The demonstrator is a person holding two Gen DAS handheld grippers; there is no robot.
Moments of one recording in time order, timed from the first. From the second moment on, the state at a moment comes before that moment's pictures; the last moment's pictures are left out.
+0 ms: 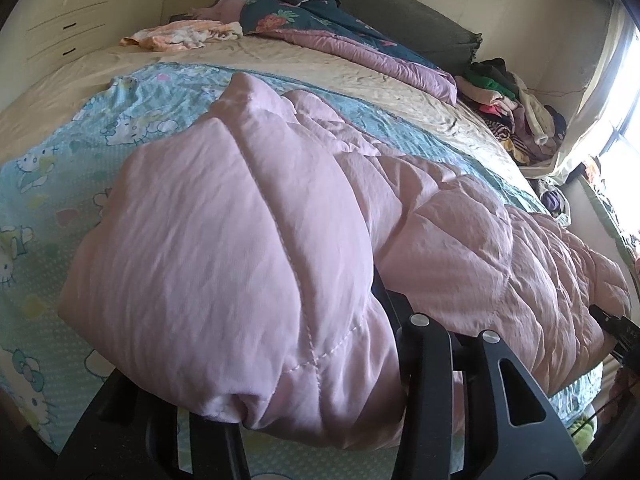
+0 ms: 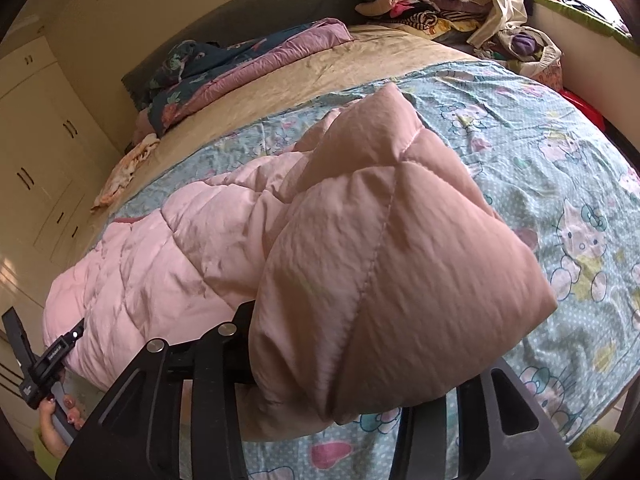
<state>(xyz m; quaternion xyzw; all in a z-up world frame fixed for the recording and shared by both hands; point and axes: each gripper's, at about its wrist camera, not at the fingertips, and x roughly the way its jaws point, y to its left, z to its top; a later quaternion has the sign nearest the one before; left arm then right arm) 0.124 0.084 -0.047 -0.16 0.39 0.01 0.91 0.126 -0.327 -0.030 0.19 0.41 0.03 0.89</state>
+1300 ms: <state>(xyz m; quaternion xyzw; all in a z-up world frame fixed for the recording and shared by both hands) 0.120 0.093 -0.058 -0.16 0.40 -0.01 0.90 0.089 -0.301 0.012 0.10 0.38 0.09 0.91</state>
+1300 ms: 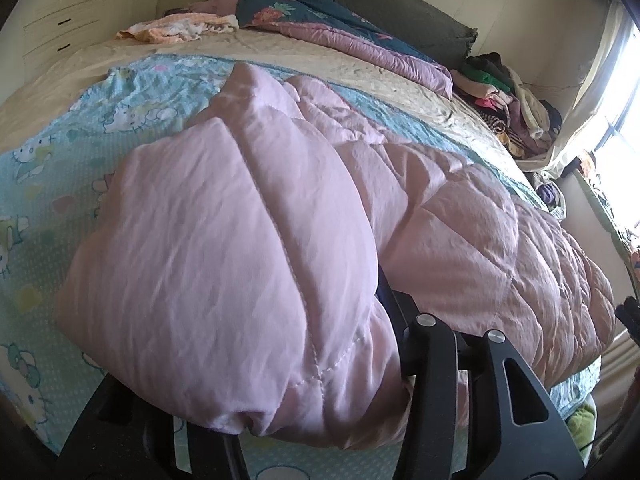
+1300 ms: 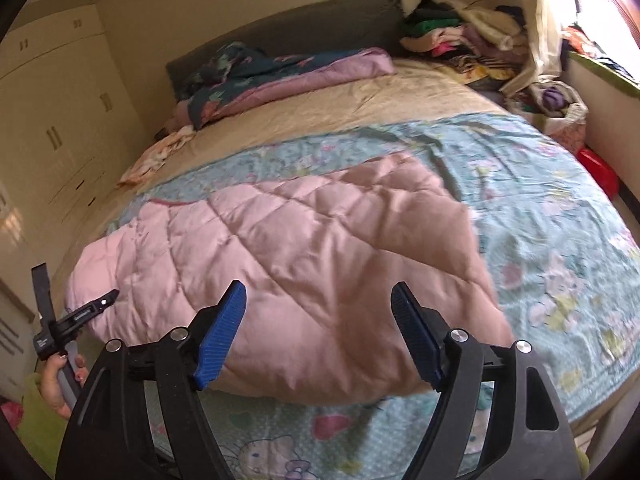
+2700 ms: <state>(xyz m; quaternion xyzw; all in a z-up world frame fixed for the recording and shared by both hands) 0.052 0.085 0.026 -0.06 0.34 0.01 0.94 0.114 -0.274 -0.009 0.05 0.42 0.12 0.90</state>
